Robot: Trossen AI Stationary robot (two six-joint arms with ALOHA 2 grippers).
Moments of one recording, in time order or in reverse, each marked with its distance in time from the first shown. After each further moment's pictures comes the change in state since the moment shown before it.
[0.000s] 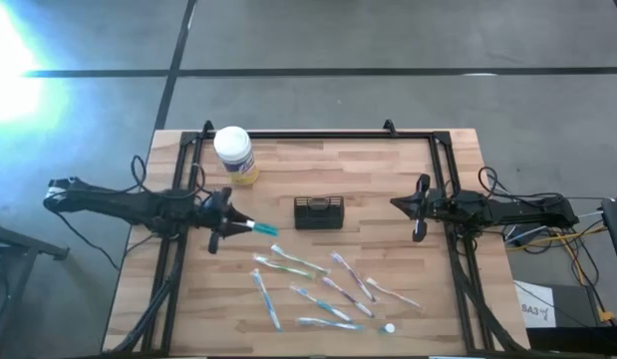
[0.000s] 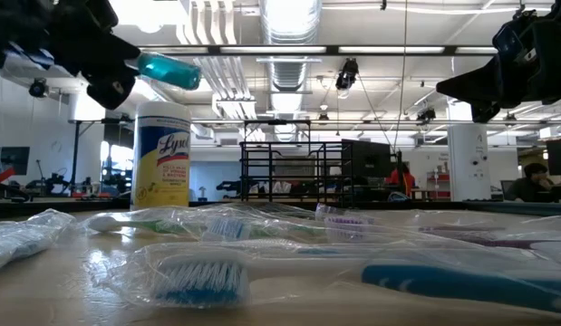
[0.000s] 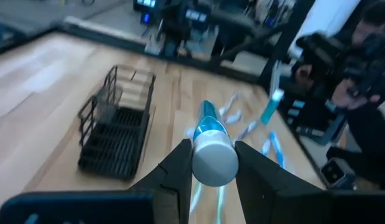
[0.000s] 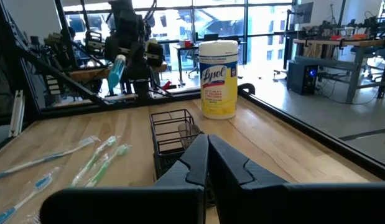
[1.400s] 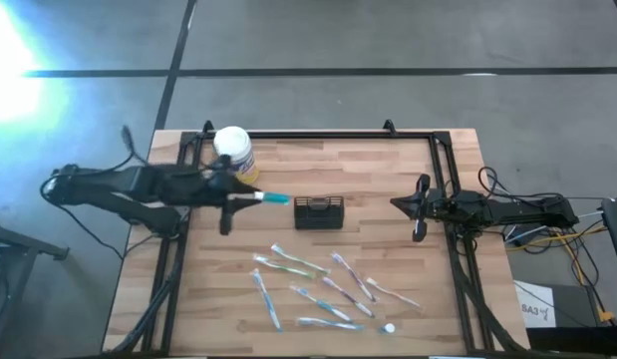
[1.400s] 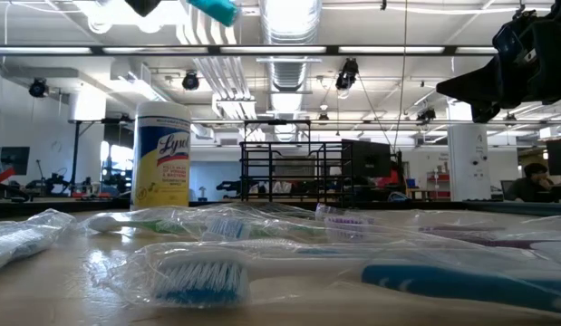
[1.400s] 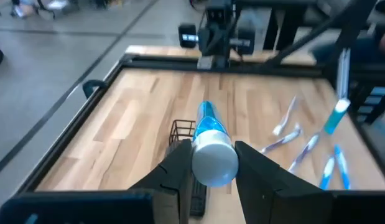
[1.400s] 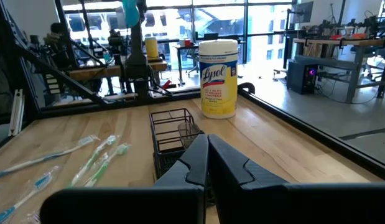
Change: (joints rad) left arm 0.002 0.413 0.775 -0.571 -0.222 0.221; right arm 0.000 0.000 0.000 -0.003 0.000 0.000
